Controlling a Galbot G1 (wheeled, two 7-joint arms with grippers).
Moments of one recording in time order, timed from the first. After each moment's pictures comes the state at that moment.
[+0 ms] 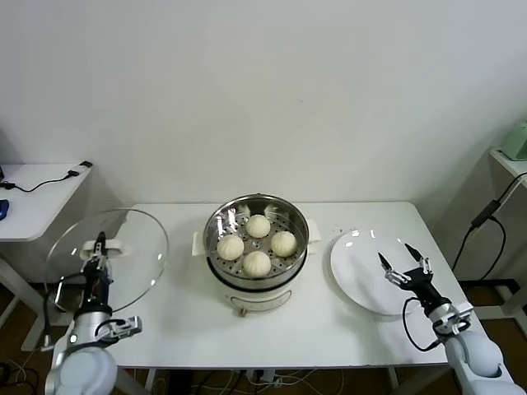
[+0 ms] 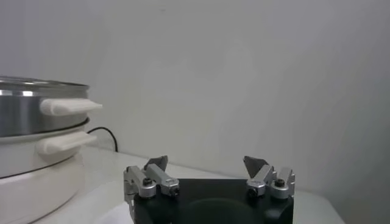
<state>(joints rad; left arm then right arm) 1.43 -1.16 -0.60 -1.94 1.24 0.38 -0.16 -1.19 1.06 0.60 1.39 0.42 0.25 -0.41</state>
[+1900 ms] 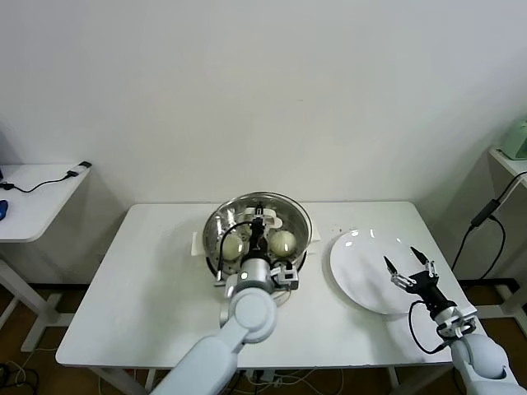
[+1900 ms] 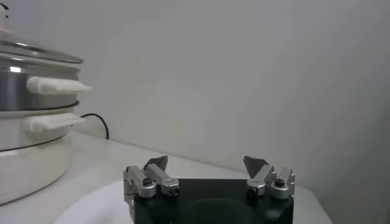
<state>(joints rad) 0.83 -1.39 0.20 -1.73 1.44 0.74 0.28 -1.18 1.06 0.63 1.33 0.38 0.29 -0.43</state>
